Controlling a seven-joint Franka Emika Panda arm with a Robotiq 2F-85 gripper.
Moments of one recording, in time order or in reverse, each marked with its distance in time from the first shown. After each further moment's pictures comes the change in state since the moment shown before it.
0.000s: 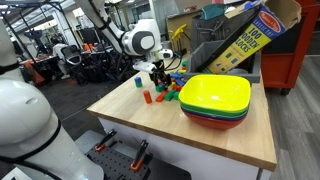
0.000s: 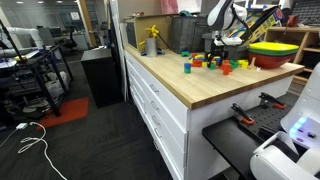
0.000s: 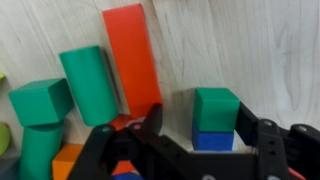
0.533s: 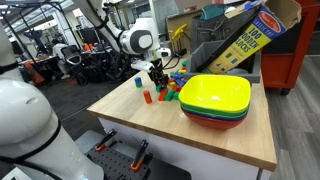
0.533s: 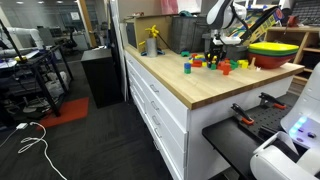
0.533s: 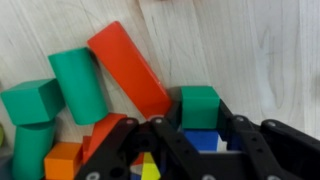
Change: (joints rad) arm 0.004 -0.019 0.014 -0.008 0.008 0.000 0.012
